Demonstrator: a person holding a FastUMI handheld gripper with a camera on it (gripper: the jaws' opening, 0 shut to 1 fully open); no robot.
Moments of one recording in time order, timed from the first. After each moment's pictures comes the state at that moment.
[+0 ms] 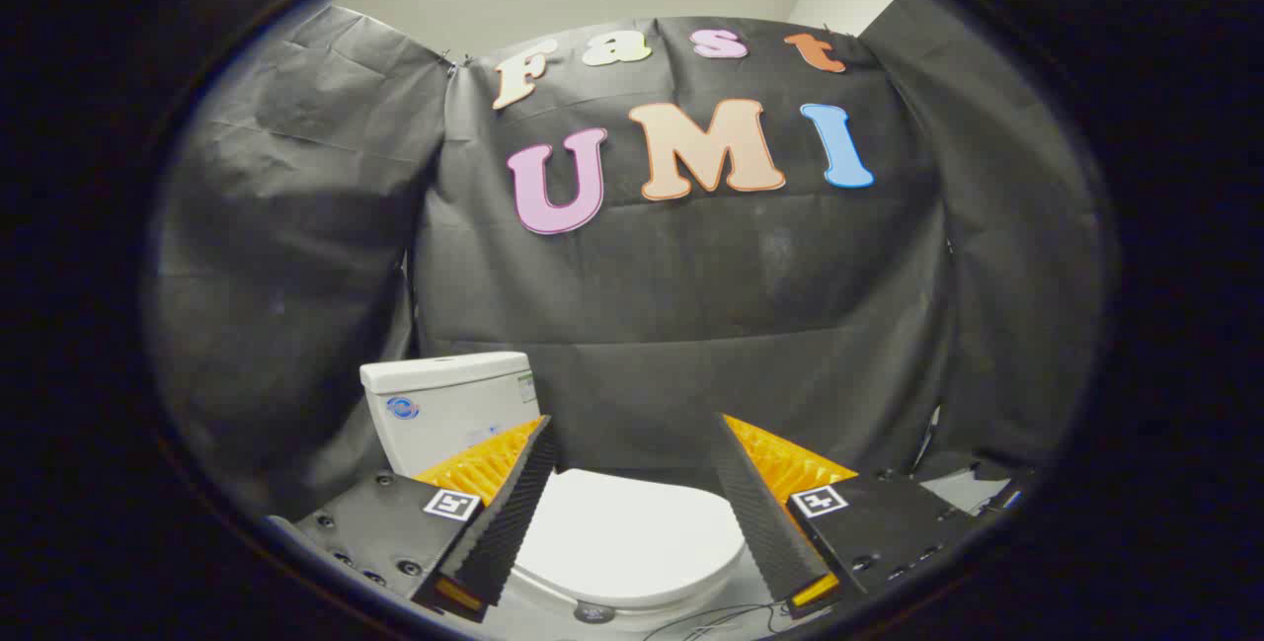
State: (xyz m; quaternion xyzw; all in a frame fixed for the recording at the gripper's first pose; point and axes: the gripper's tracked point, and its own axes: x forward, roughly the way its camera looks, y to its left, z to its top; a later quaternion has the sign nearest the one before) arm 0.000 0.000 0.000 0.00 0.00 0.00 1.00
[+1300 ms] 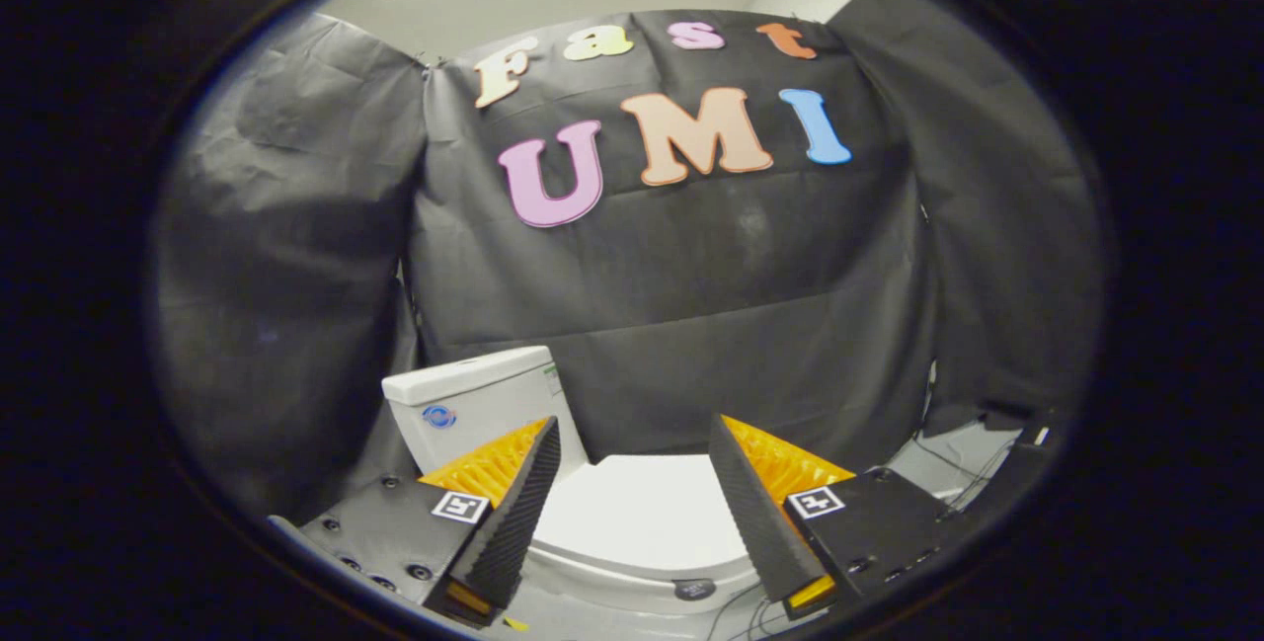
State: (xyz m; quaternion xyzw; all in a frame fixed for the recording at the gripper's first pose) arm -0.025 0.069 -0.029 0.07 0.01 -0.05 1.00
